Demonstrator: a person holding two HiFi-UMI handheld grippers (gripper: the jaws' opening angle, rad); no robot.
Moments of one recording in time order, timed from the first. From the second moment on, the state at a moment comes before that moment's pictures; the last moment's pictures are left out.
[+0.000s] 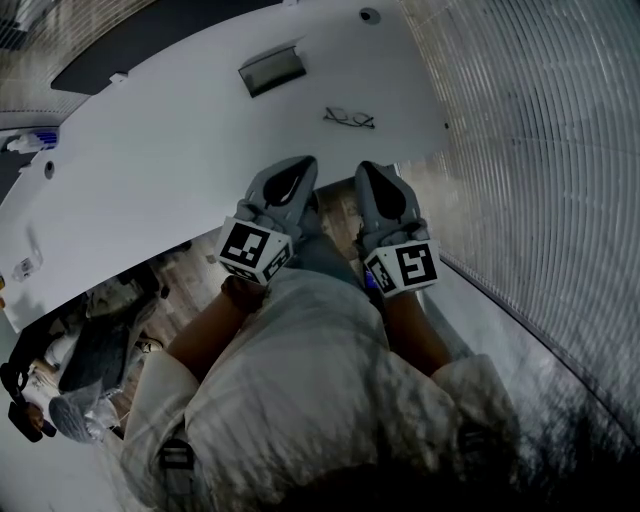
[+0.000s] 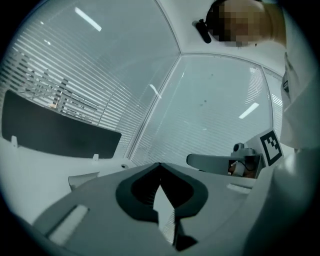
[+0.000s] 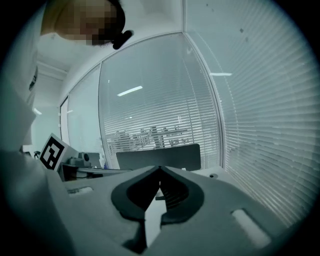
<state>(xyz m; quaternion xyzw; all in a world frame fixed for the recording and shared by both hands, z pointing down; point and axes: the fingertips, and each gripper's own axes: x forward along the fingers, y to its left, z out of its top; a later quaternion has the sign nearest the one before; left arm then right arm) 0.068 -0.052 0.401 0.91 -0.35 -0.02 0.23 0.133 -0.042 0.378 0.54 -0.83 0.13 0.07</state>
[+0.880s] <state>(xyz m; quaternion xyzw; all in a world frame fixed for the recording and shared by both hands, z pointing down) 0.118 -0.127 0.568 0.88 -0.36 0.07 0.29 0.177 -0.120 0.608 0.36 -0.85 0.02 0.40</state>
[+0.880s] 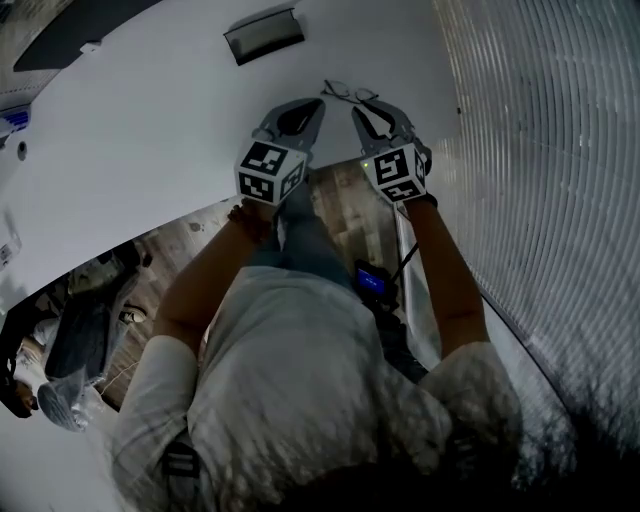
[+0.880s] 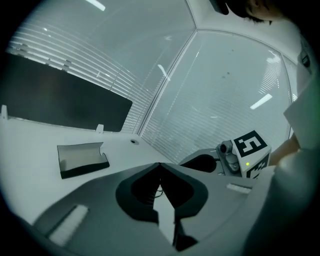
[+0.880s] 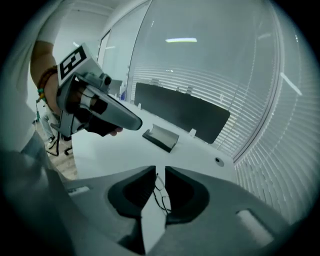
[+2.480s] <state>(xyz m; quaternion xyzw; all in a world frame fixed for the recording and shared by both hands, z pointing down) 0.124 -0.138 0.654 0.86 -0.36 0.10 0.33 0.193 -0.148 0.731 0.22 -0.78 -0.15 0.57</state>
